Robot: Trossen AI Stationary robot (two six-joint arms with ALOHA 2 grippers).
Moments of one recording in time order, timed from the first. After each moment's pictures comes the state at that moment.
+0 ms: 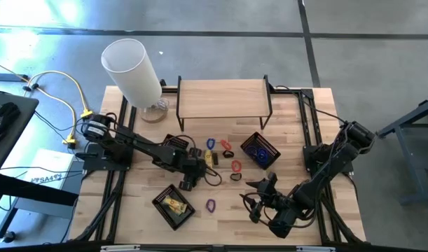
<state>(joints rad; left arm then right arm) -0.22 1.73 0.96 -0.31 -0.13 0.07 0.82 1.64 1.13 -0.49 1.02 1.12</state>
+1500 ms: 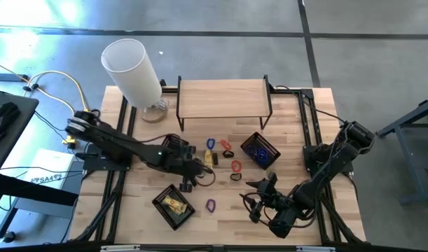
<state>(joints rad) -0.30 1.53 0.96 -0.31 -0.26 -0.12 0.82 1.64 1.13 -0.49 1.02 1.12</state>
